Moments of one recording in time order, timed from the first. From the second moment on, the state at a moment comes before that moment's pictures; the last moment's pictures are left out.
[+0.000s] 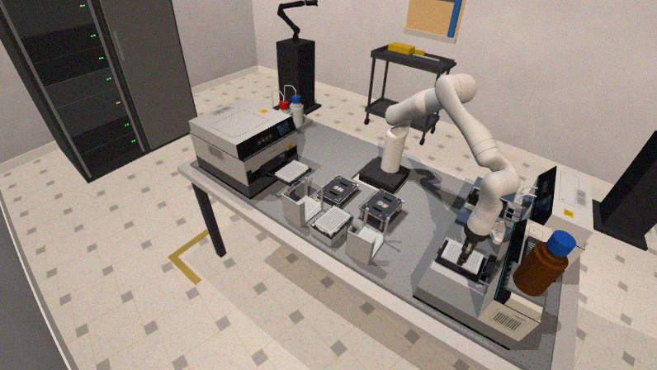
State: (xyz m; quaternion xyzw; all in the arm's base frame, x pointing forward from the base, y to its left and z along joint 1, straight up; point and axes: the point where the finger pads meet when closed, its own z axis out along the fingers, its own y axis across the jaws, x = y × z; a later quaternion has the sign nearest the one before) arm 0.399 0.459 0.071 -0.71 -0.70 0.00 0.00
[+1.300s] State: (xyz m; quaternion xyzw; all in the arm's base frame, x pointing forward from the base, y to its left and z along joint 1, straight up) arm 0.399 0.459 0.067 -0.71 -0.70 0.00 0.00
